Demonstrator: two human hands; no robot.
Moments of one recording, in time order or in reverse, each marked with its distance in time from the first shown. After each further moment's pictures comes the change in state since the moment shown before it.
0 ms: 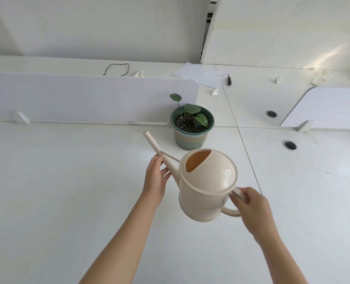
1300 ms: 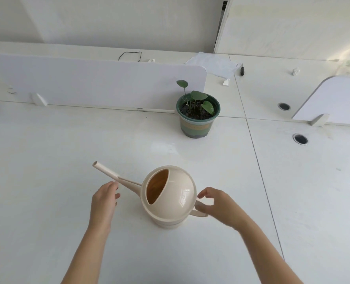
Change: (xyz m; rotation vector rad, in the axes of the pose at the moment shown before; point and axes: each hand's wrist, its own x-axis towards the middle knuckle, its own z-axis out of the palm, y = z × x) left_hand -0.090 -0.007 -0.103 0.453 0.516 0.087; right_hand 0.005 0.030 0.035 -0.265 -0.626 -0.079
